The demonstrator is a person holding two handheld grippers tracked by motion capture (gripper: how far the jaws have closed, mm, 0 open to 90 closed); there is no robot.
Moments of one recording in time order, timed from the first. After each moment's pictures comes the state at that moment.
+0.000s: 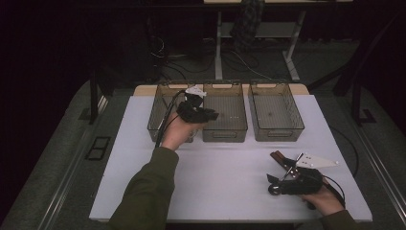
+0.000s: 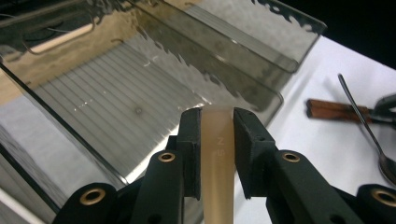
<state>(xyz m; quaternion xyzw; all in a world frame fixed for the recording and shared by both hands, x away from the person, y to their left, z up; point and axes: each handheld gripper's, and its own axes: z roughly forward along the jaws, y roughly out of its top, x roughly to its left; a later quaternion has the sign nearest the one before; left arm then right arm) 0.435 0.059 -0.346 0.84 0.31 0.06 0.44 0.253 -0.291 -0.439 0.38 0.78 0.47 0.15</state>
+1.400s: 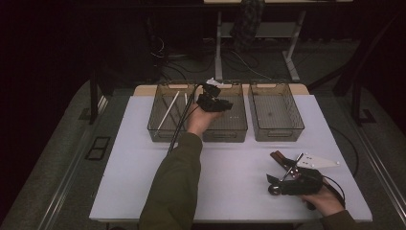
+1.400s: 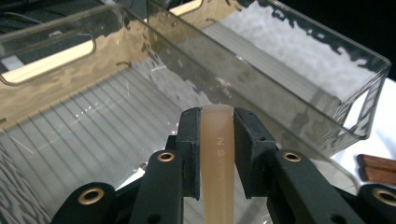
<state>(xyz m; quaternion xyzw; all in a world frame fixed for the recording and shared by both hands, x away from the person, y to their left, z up) 0.491 0.006 -0.378 0.83 0.34 0.07 0.44 0.252 -0.291 -0.438 0.38 0.78 0.48 0.14</state>
